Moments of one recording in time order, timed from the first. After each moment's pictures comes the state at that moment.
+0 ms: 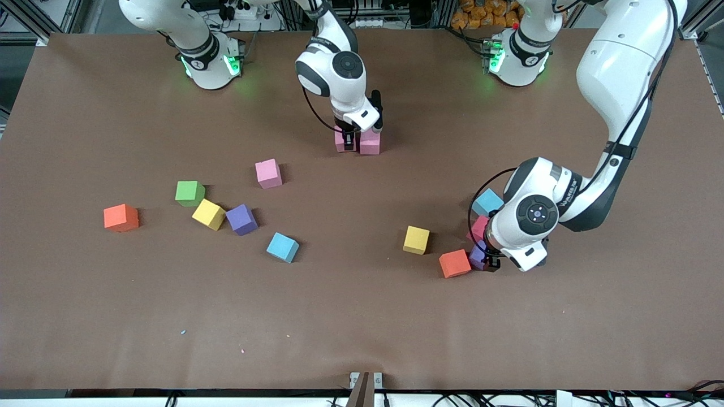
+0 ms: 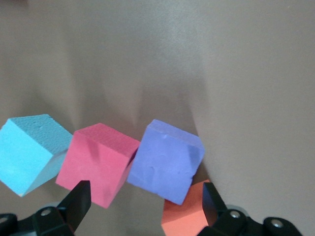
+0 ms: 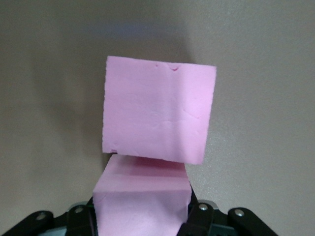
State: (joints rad) left arm 0.06 0.70 -0.48 -1.56 0.37 2.10 -1.93; right arm 1.13 0.42 -0.11 -2.12 0.07 2.48 -0.65
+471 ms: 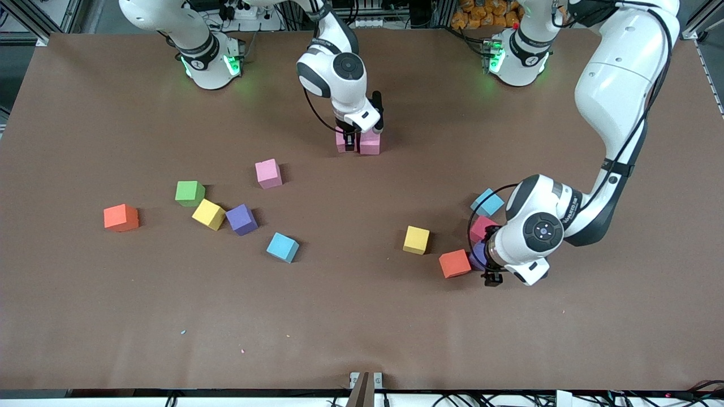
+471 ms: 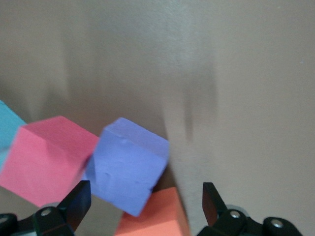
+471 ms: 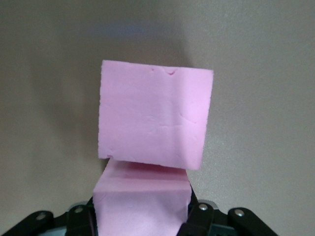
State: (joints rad) left arm 0.05 0.81 -0.47 -1.45 0.37 2.17 -2.02; right arm 1.13 0.43 -0.11 -2.12 0.07 2.49 -0.65
